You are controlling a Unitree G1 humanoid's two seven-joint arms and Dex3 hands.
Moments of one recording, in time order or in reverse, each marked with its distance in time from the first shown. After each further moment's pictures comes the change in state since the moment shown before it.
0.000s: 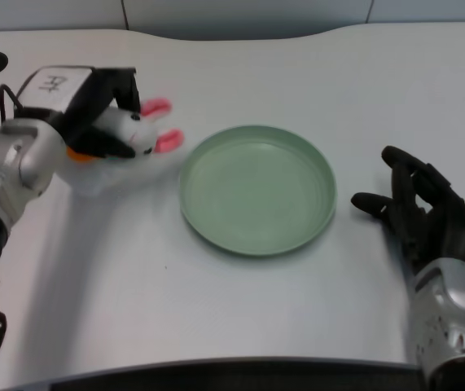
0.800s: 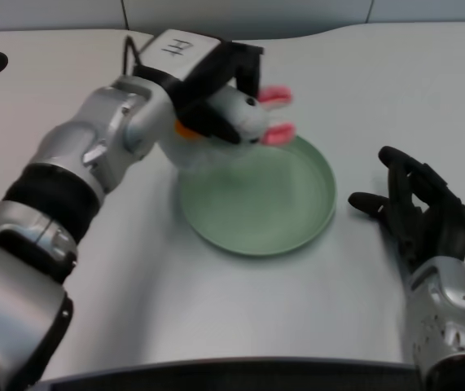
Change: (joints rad) left arm -0.103 -0.214 -0.086 -0.140 0.073 0.057 -0.110; right arm -0.009 0.008 0.001 0.004 -0.001 0.003 -0.012
